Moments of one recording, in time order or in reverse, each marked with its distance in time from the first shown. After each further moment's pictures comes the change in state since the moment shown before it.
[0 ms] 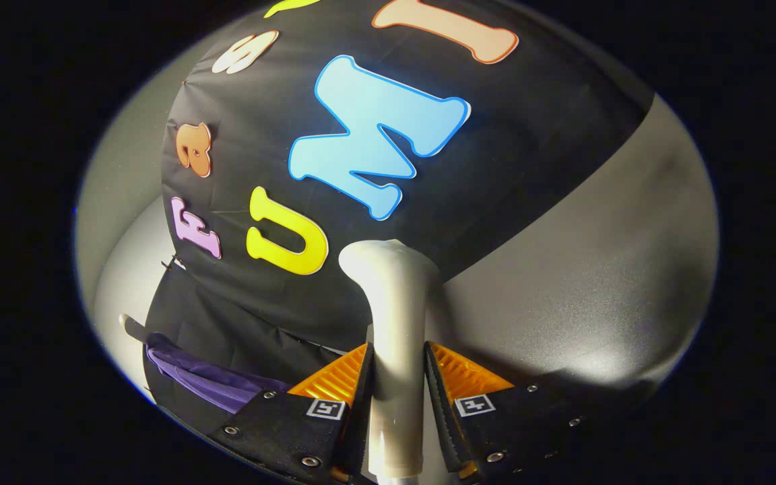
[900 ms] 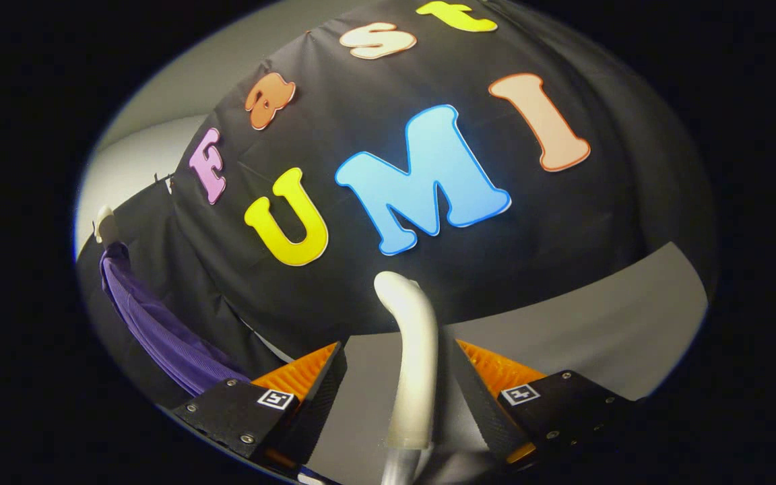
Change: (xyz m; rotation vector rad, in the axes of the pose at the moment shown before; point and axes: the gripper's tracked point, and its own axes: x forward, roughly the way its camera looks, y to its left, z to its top) arm -0.037 0.036 0.015 -0.437 -0.166 -0.174
